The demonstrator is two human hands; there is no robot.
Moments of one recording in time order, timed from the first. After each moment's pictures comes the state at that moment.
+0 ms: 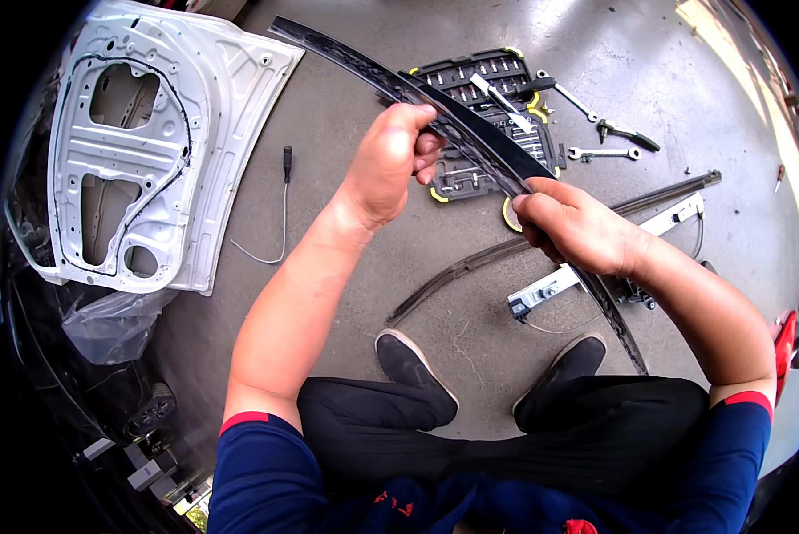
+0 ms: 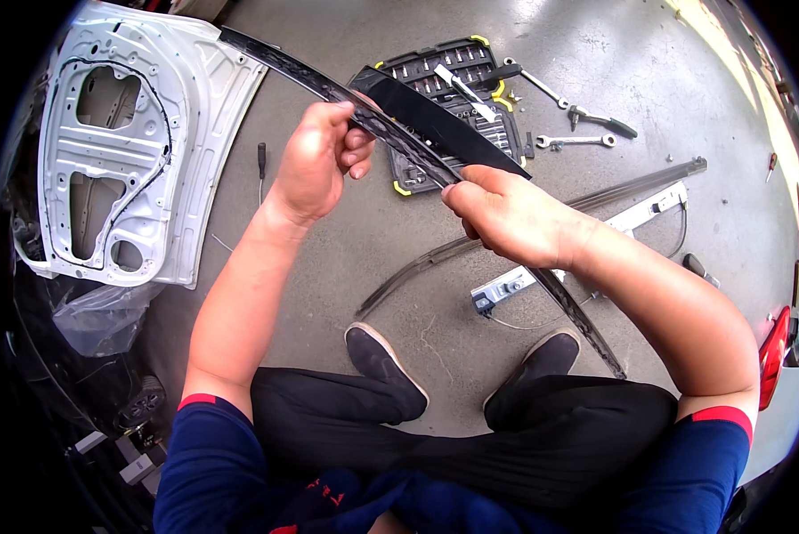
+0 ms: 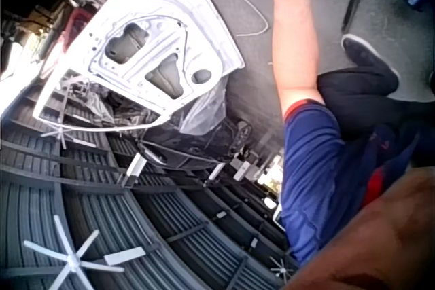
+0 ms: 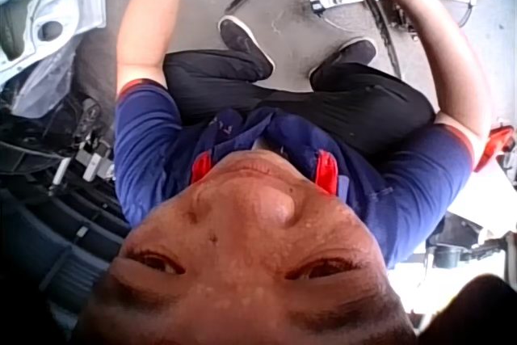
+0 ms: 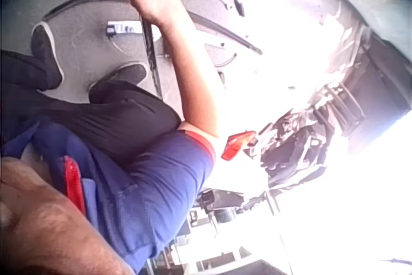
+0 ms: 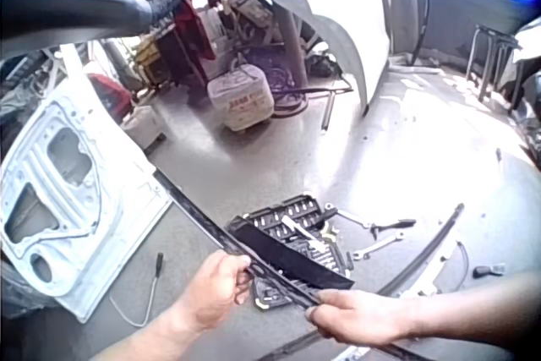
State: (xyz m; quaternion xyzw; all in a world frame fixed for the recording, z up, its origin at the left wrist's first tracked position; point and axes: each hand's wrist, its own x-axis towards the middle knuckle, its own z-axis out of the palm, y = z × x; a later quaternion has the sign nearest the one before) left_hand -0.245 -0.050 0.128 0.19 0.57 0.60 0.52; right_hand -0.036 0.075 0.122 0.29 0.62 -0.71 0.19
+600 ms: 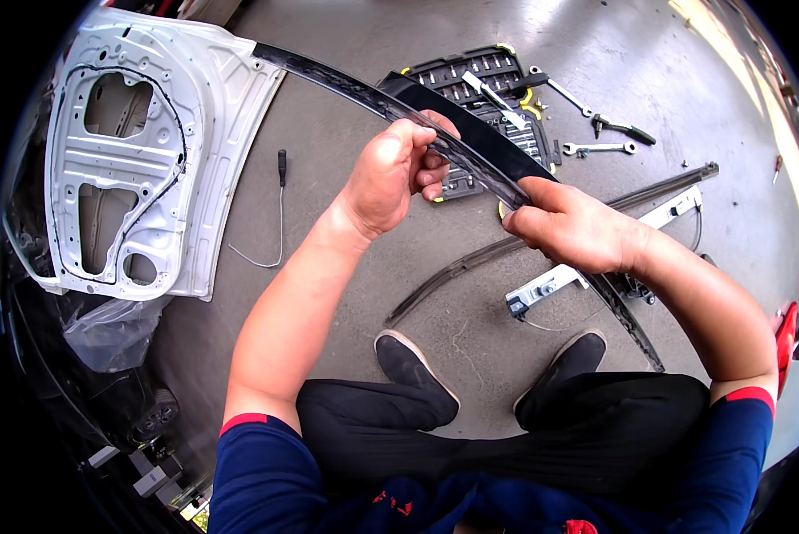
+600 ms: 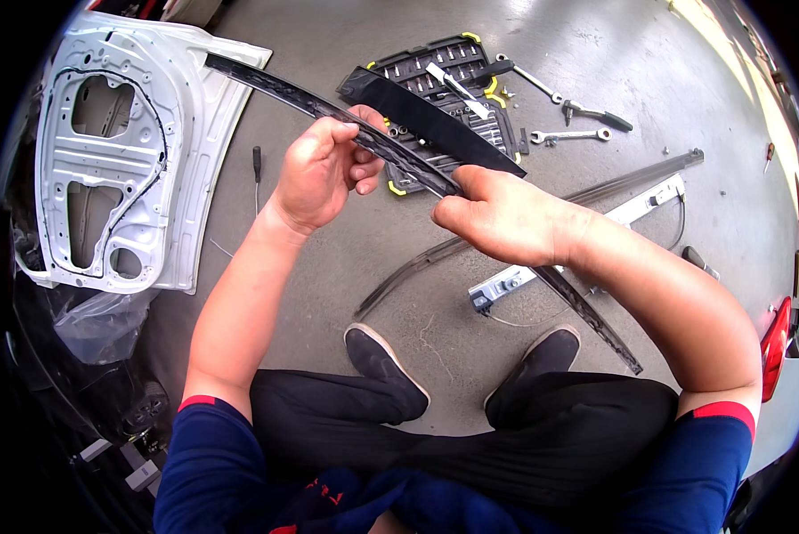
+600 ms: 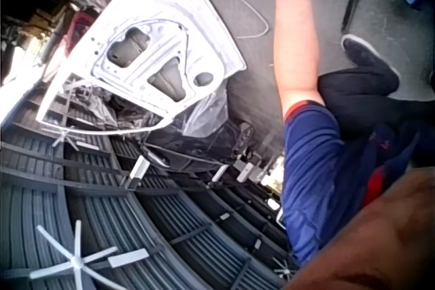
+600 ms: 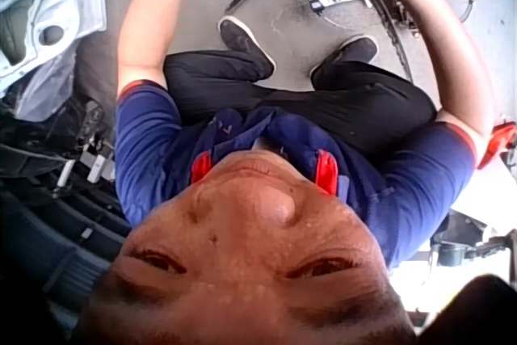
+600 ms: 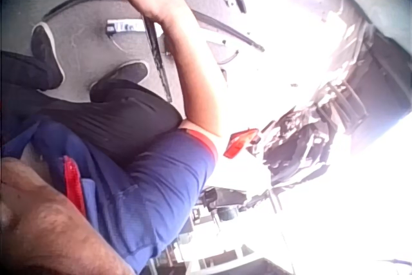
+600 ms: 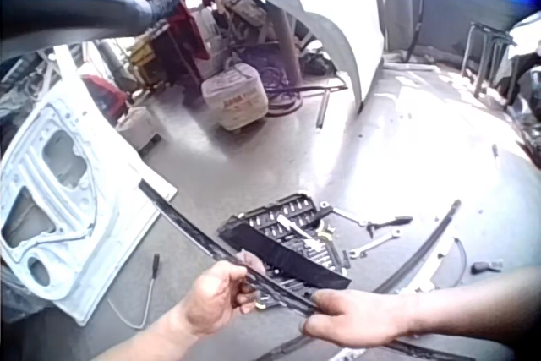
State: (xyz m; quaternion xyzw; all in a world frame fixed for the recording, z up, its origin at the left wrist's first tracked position) left_hand -0.253 -0.060 0.107 0.19 0.52 0.57 0.61; right_hand -0.037 0.078 0.117 0.27 0.68 -0.64 0.23
